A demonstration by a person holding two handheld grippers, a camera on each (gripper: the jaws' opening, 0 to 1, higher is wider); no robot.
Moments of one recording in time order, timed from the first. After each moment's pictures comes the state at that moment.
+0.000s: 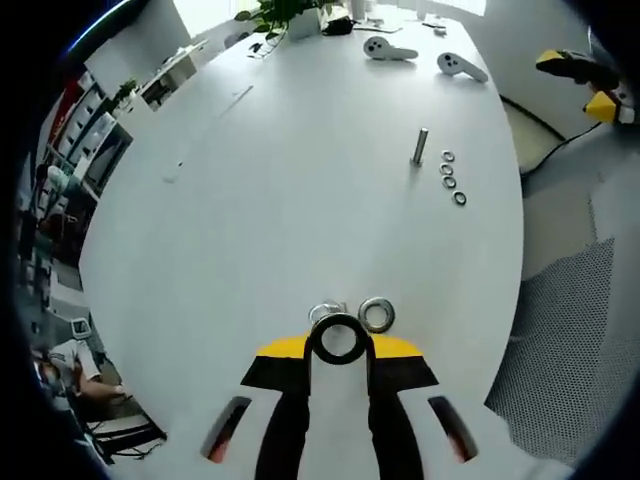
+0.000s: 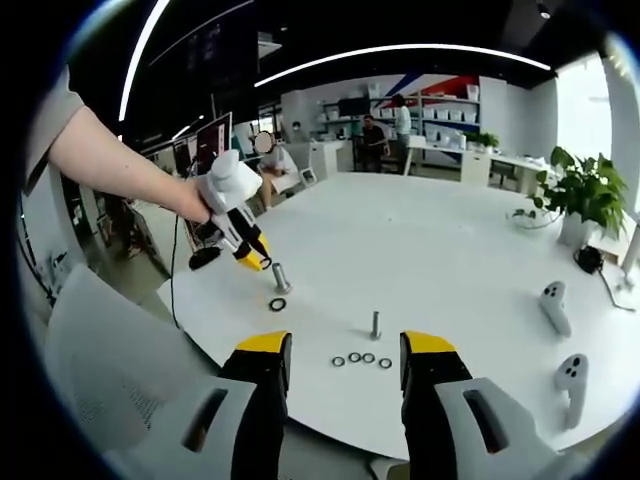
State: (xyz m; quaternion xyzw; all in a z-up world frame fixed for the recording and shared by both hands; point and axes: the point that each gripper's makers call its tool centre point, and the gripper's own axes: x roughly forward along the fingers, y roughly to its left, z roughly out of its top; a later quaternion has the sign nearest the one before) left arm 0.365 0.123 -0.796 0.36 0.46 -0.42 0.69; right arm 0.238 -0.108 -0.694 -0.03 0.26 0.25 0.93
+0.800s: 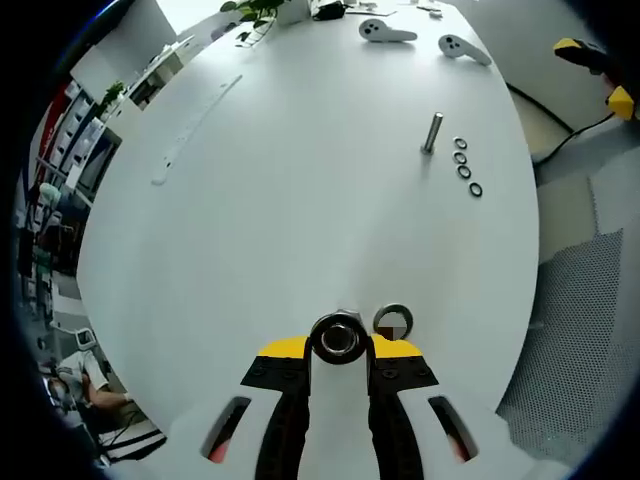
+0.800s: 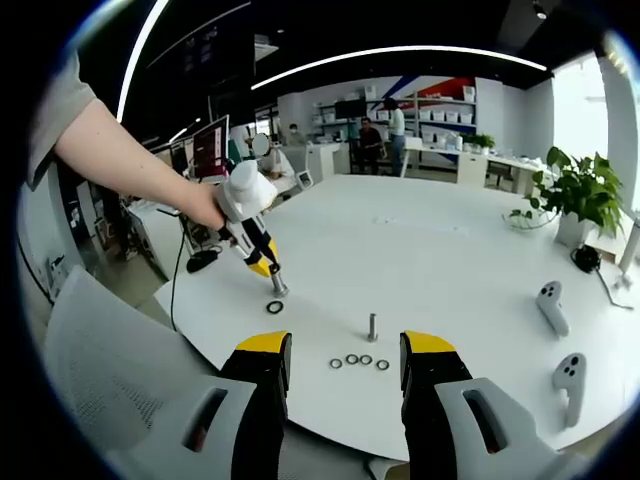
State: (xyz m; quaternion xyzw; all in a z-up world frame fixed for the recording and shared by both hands) left arm 0.380 0.115 -0.815 0.39 0.47 -0.43 0.67; right arm 0.239 -0.111 -0.692 -0.02 0.26 0.24 0.94
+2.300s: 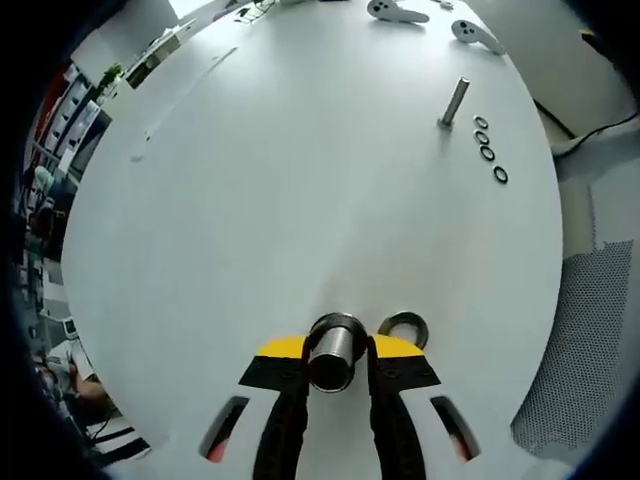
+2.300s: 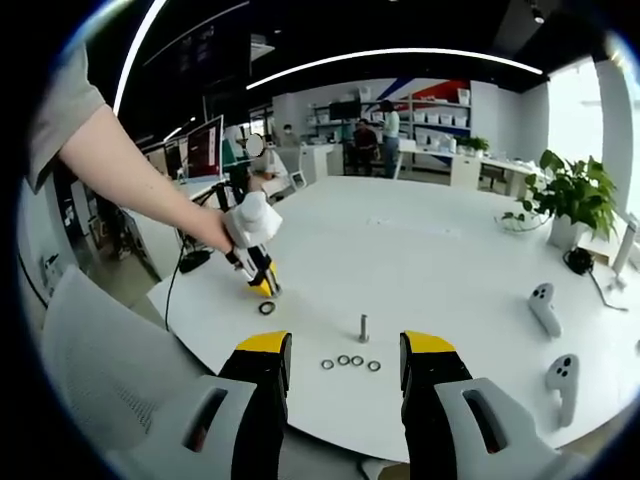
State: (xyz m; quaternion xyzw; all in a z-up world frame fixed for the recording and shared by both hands) left arm 0.371 0.108 -0.859 0.37 0.50 -0.42 0.66; right arm 0.241 -0.117 -0.690 -0.03 0.25 0.23 0.94
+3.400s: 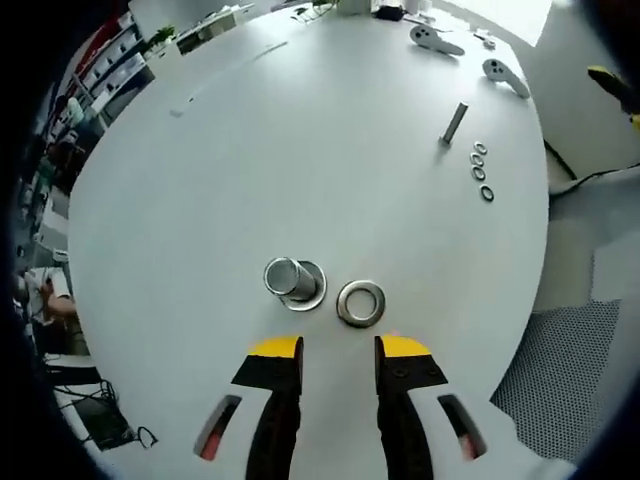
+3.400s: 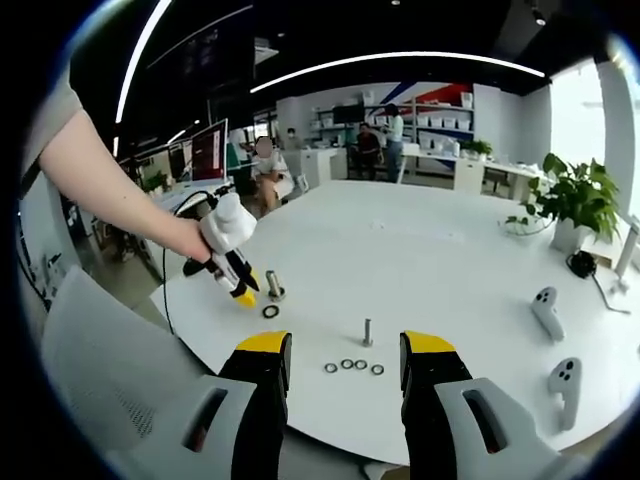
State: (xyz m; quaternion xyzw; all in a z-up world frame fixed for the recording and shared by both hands) left arm 0.342 0.125 -0.851 0.25 0.53 -0.36 0.72; right arm 0.240 -0.114 -0.687 -0.03 0.24 0.24 0.94
